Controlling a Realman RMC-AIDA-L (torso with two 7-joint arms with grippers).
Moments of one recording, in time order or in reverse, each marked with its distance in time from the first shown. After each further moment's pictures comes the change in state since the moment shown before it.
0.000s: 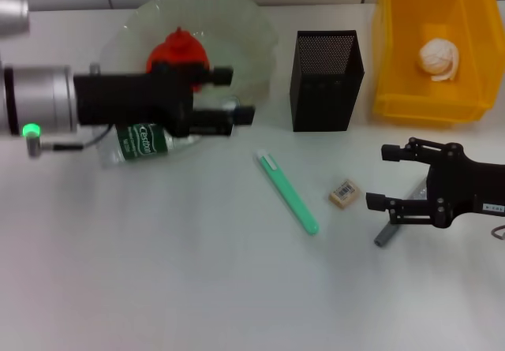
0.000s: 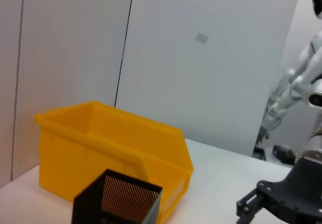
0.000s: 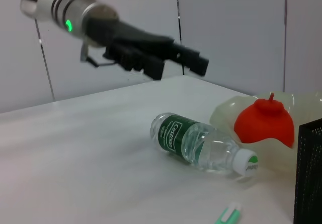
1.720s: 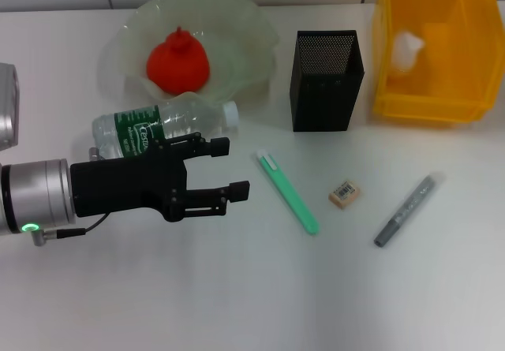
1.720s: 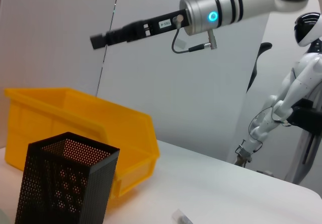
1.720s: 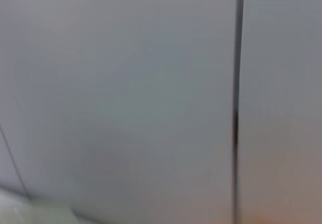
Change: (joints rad) left arm 0.102 -0.009 0.034 -0.280 -0.123 0.066 0.319; right arm 0.252 0.005 0.012 -0.593 -0.325 0.456 1.091
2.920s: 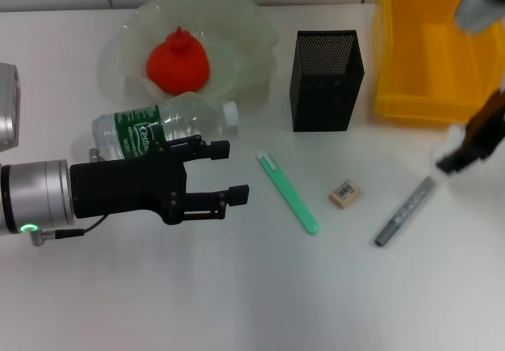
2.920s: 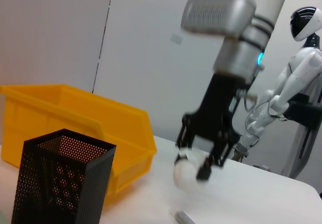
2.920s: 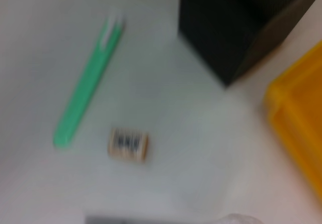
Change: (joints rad) left arm 0.000 0.005 0.012 0.006 0.004 0.003 0.001; right arm 0.138 0.030 -0.234 -0.023 -0.628 -0.666 0.052
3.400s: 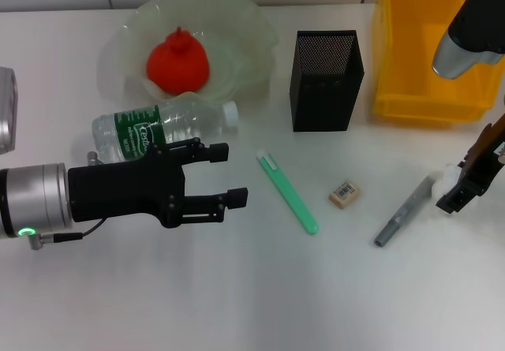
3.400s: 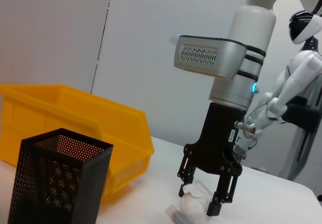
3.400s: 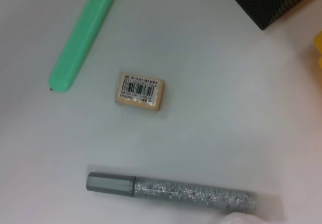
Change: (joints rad) left arm 0.010 0.000 0.001 -0.001 -0.004 0.010 0.000; right arm 0.000 0.006 -0.101 0.166 -0.037 0.090 -0.003
